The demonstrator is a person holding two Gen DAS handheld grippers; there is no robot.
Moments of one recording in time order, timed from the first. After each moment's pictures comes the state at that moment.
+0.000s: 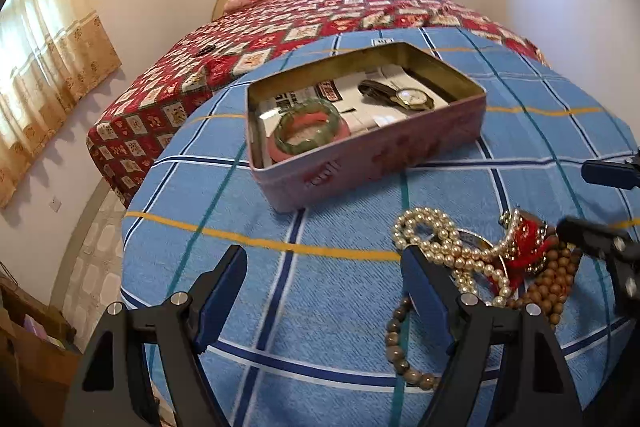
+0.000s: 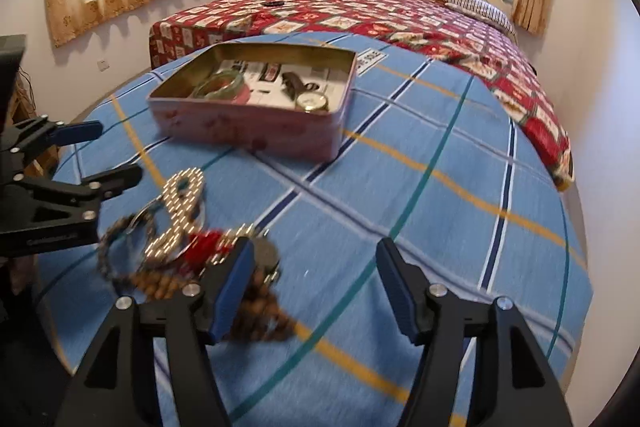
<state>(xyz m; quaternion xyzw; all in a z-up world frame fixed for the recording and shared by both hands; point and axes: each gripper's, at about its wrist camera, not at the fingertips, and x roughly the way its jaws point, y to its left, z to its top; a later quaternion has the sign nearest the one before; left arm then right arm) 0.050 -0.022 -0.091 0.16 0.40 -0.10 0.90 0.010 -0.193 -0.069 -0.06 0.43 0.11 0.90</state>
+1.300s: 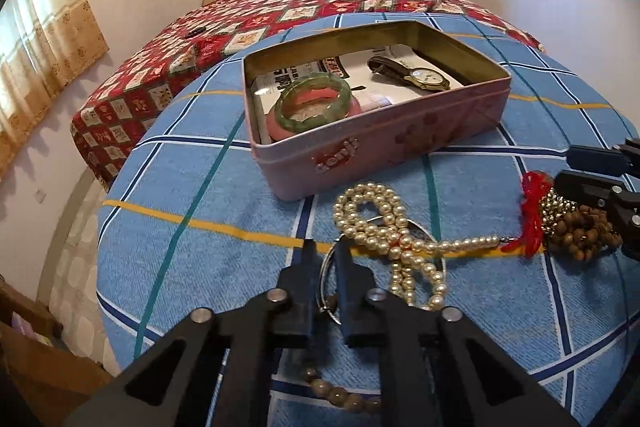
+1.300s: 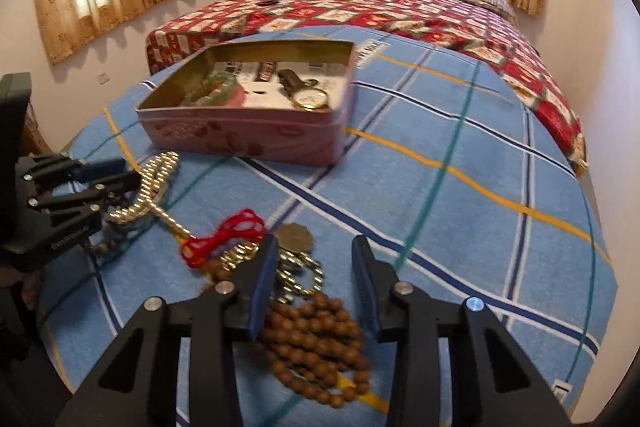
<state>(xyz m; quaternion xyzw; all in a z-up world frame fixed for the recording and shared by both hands) 0.072 -0.005 -0.110 0.14 0.42 -0.12 0.89 0.034 -0.192 -0.076 -0.02 0.43 0.12 0.89</state>
